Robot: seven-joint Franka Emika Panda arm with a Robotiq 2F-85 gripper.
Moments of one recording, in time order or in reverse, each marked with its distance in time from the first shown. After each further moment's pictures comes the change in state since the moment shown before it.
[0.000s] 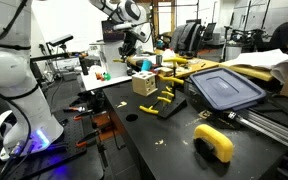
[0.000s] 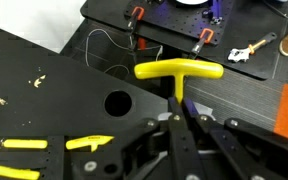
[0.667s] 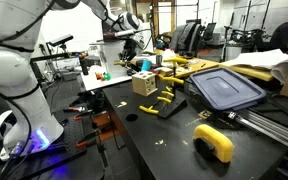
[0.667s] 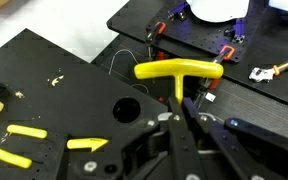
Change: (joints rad) arm 0.069 0.165 0.031 0.122 -0.128 -0.106 -0.024
